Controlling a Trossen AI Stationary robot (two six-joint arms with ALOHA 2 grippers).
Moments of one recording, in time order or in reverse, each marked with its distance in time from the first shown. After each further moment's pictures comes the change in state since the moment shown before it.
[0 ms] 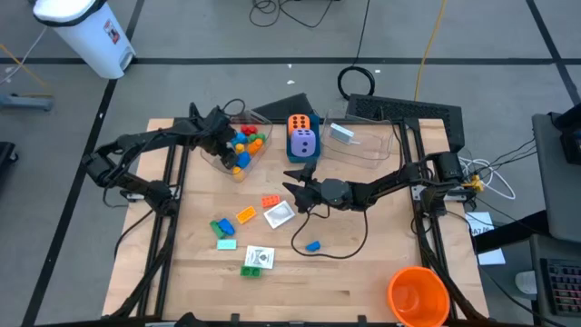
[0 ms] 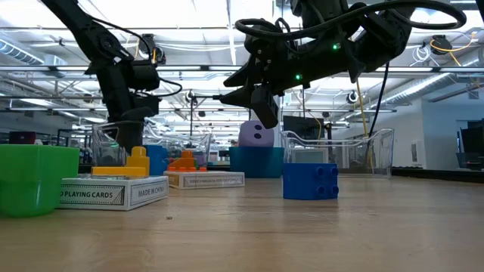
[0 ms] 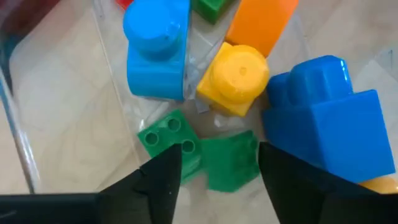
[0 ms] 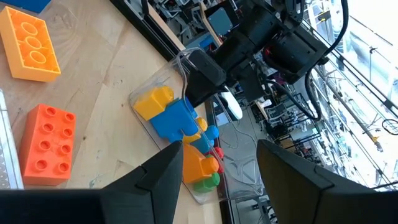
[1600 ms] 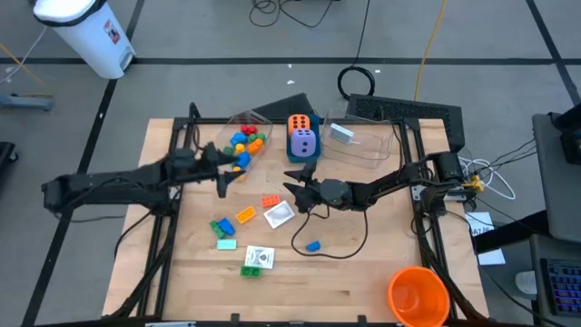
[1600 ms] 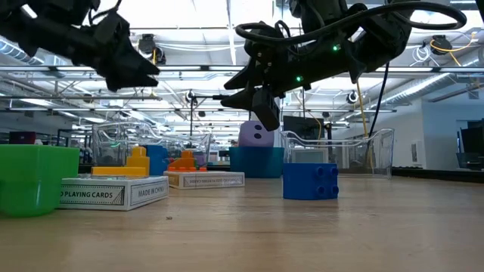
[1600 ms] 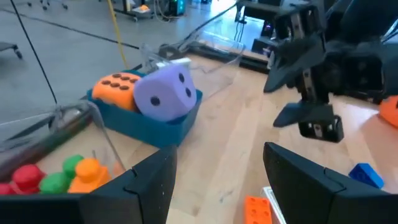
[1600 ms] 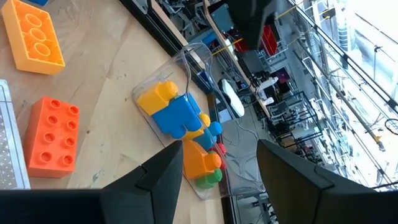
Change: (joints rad) left arm -0.541 -0.728 -0.401 0.599 -0.122 -0.219; right arm -0.002 0.000 0.000 -0.022 0.005 0.000
